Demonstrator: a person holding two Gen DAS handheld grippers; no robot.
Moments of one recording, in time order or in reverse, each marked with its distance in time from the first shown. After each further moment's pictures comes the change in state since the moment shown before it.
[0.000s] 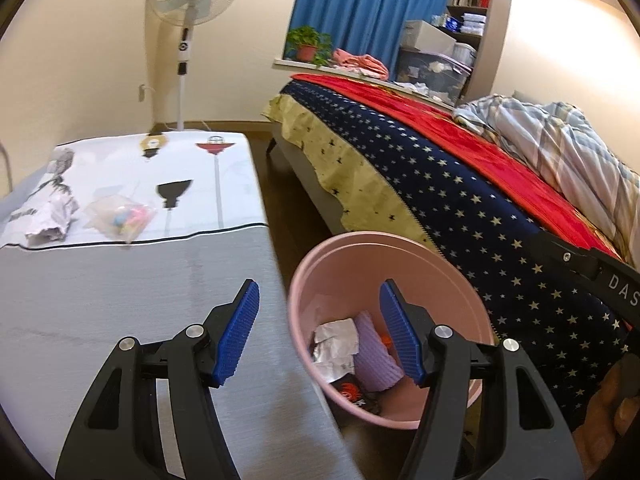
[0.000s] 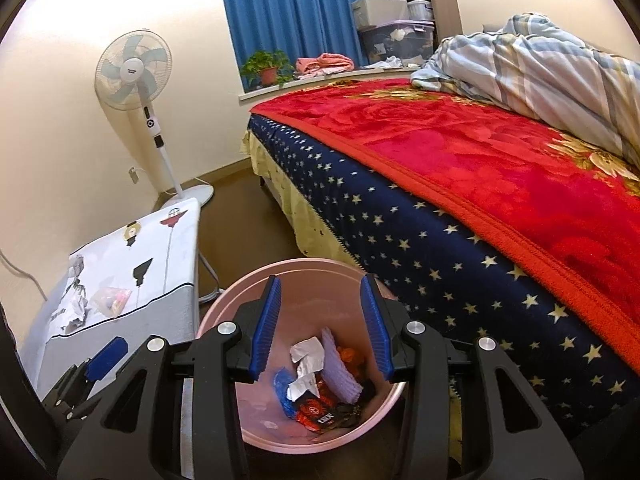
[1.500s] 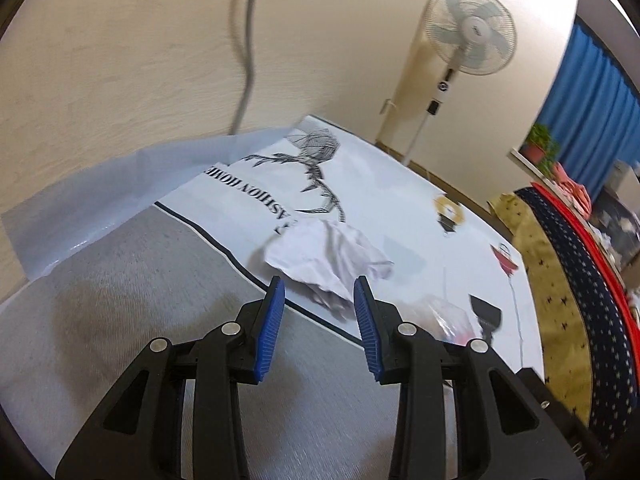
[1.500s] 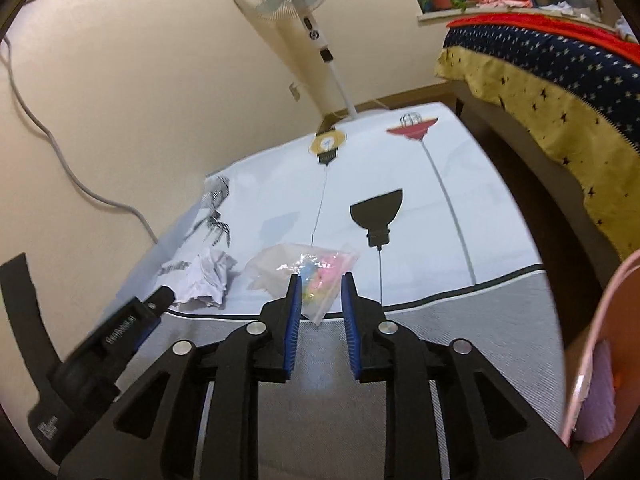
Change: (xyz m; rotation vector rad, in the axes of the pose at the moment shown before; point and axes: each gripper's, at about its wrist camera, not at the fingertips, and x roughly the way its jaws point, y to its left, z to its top) left arm 0.011 0.261 0.031 -0.595 -0.156 0.557; right arm 0.160 0.264 -0.046 -0.138 0.265 0.567
